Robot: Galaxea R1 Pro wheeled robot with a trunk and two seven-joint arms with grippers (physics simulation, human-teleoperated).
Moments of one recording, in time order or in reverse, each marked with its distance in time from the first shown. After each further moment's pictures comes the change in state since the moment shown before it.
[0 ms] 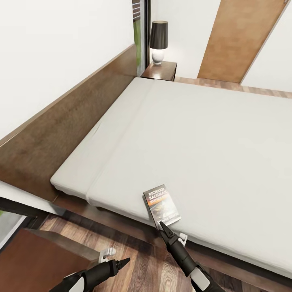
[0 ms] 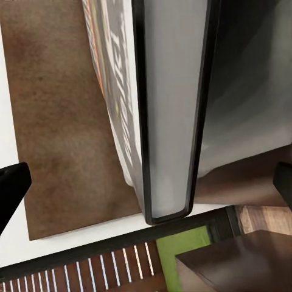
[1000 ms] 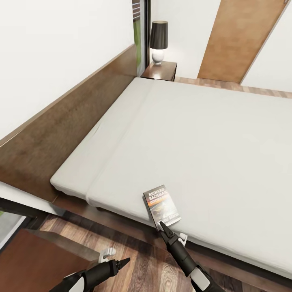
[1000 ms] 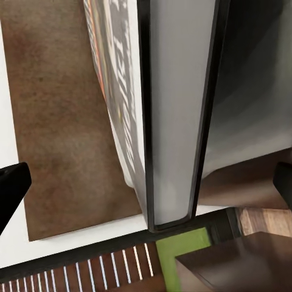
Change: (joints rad) left arm 0.000 0.000 0.000 0.000 0.000 0.000 -0.001; right arm 0.000 0.000 0.000 0.000 0.000 -0.005 0.002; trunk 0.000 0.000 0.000
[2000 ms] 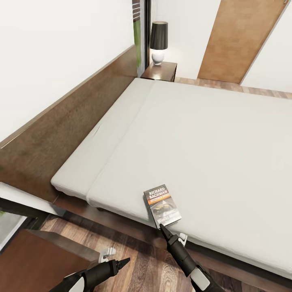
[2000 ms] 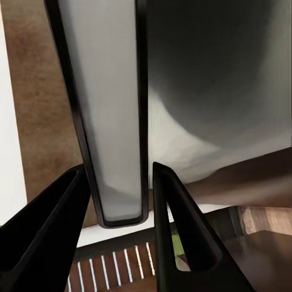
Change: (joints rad) left arm 0.000 0.000 0.000 0.000 0.000 0.001 0.000; right arm 0.000 0.000 0.000 0.000 0.001 0.005 0.001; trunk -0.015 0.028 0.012
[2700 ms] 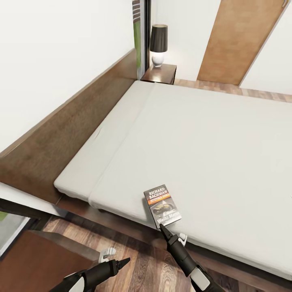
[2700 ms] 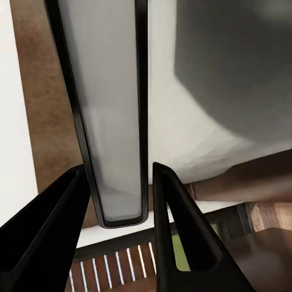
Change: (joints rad) left arm 0.000 0.000 0.000 0.000 -0.001 0.000 0.000; right arm 0.000 0.000 0.002 0.000 -0.001 0.003 -0.001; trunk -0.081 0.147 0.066
